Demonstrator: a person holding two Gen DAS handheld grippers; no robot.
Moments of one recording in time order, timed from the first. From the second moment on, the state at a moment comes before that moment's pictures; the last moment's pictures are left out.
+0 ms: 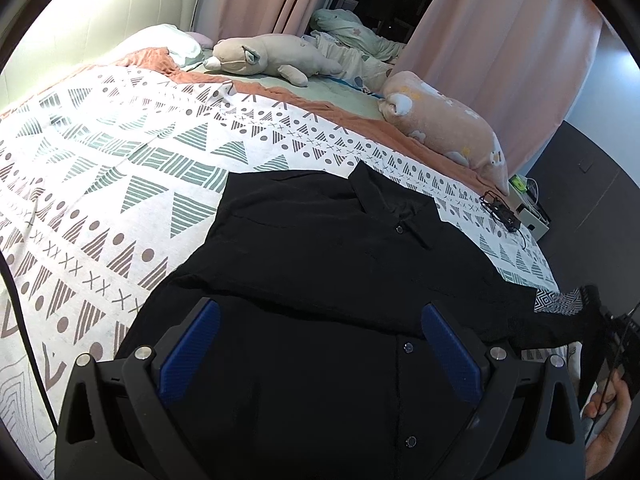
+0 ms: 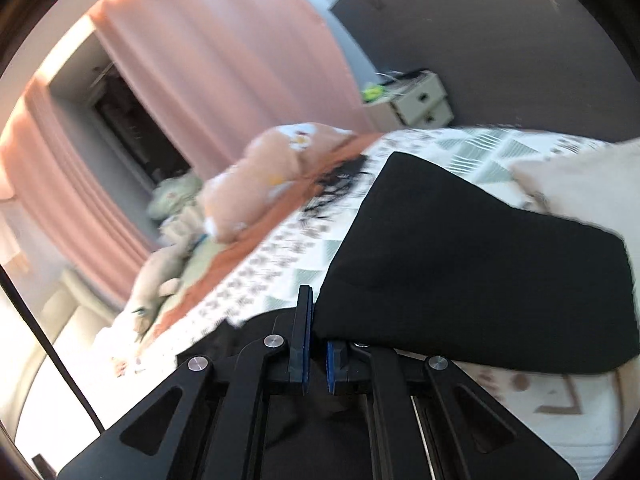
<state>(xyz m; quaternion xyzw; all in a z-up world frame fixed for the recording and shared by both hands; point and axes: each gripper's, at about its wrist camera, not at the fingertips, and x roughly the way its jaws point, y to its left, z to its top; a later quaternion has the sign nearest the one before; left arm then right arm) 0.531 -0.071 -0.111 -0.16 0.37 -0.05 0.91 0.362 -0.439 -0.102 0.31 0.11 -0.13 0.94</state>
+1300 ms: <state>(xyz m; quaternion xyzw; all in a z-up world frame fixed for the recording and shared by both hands) 0.527 -0.053 -0.106 -0.19 0.37 -0.06 0.91 0.477 -0.419 -0.156 0.27 0.35 -0.02 0.90</state>
